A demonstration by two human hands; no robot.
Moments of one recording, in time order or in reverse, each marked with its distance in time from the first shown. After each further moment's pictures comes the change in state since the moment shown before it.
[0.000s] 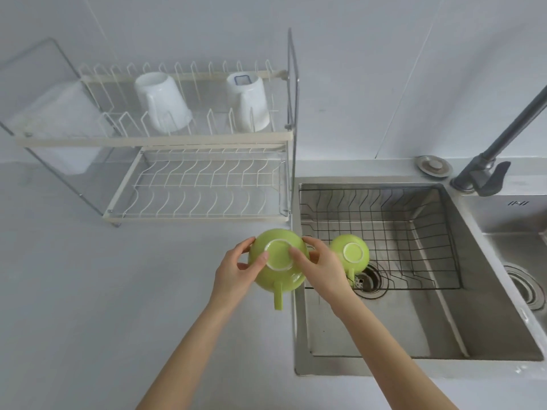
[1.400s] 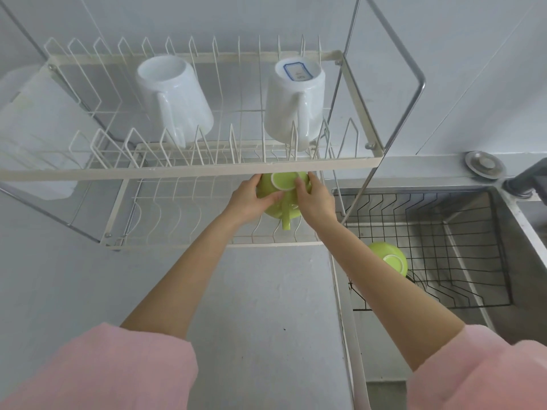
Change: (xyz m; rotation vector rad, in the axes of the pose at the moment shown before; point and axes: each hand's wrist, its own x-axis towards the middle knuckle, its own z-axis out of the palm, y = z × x) left_hand 0.185 0.058 -0.058 0.269 -0.209 0.156; right_hand 0.162 -0.088 0.070 -0.136 0.165 0.007
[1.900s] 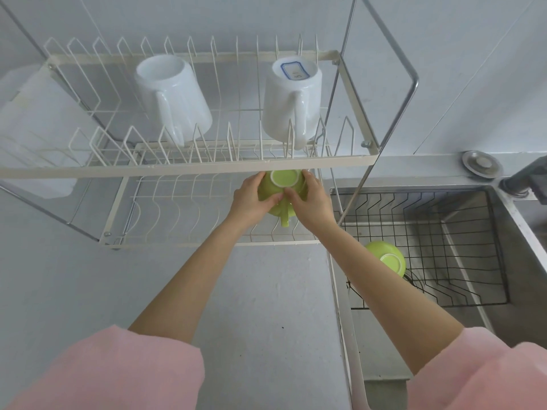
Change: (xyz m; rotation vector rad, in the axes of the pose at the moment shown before) left_hand -0.004 -0.001 0.011 0.041 0.105 0.076; right_hand 0.002 0.014 0.003 -0.015 -0.038 -0.137
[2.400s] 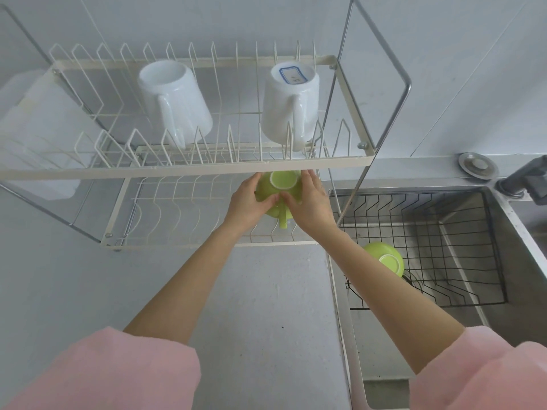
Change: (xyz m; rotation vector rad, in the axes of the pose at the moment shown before) left_hand -0.004 0.000 -0.002 0.011 0.027 0.013; right_hand -0.003 -0.001 0.000 -0.184 0.003 -0.115
